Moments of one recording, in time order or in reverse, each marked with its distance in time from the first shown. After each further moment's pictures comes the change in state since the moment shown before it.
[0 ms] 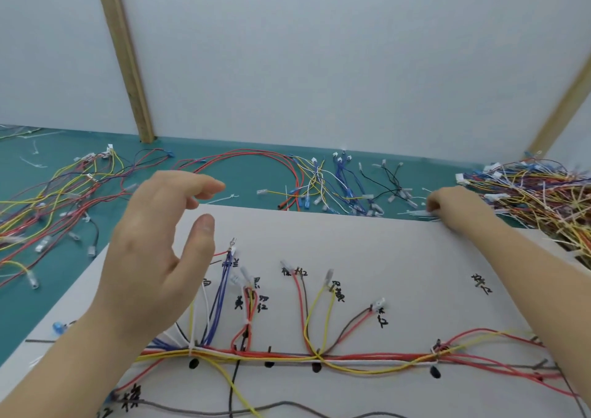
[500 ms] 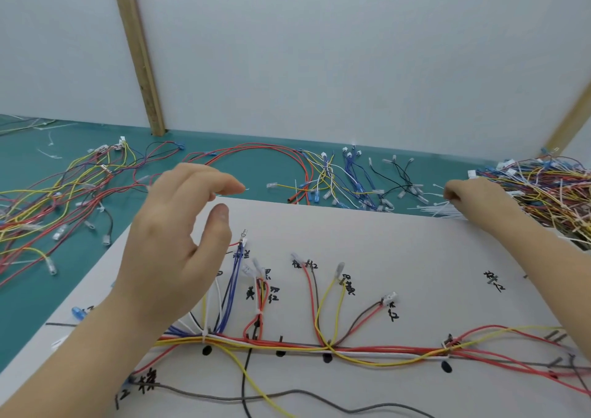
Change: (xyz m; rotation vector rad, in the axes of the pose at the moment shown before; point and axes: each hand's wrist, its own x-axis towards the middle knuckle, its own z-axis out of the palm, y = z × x) left_hand 0.000 0.002 0.000 0.070 -0.010 -0.022; right_hand -0.007 0.010 -0.007 0.016 0.169 -0.102
